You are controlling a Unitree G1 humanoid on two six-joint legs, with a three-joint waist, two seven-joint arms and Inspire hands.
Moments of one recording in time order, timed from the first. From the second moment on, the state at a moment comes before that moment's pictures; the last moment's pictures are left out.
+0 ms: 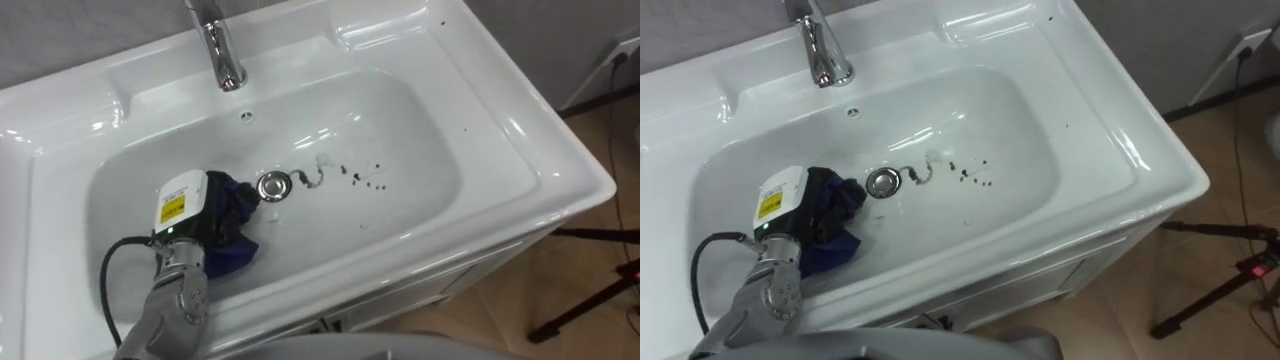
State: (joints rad) left arm 0.20 0.29 -0.28 0.38 0.74 0.08 0.39; right arm 0.12 -0.27 0.15 1.31 -0.13 0.15 0.17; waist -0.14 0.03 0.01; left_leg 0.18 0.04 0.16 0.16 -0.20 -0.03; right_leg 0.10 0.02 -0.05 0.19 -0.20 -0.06
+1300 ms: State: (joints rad) left arm 0.13 0.34 -0.20 0.55 0.84 0.09 0.36; right arm 0.15 -0.31 0.06 1.30 -0.11 0.15 0.17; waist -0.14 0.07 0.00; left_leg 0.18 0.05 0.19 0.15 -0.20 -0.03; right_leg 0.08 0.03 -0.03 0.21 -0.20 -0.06
